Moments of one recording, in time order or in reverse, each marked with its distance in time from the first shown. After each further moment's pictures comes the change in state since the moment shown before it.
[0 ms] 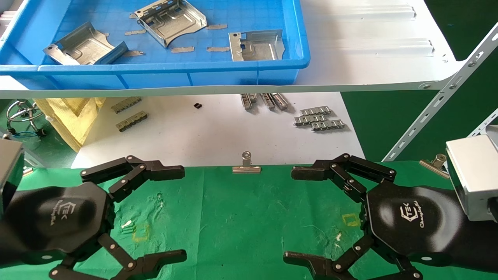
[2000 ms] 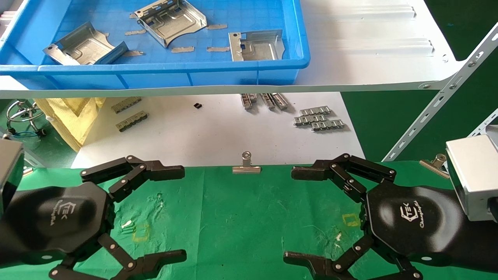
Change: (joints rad) left arm 0.000 0.000 0.000 0.000 0.000 0.000 0.000; right arm 0.000 0.000 0.000 0.000 0.000 0.000 0.000
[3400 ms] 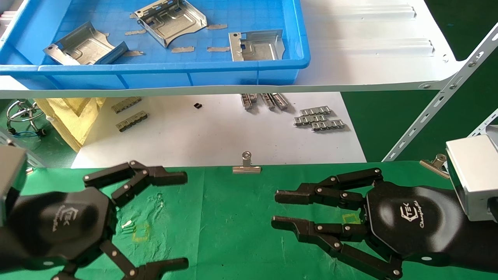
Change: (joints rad) left arm -0.042 0.010 -0.002 0.009 0.012 -0.017 -0.005; right arm 0.000 0.000 0.000 0.000 0.000 0.000 0.000
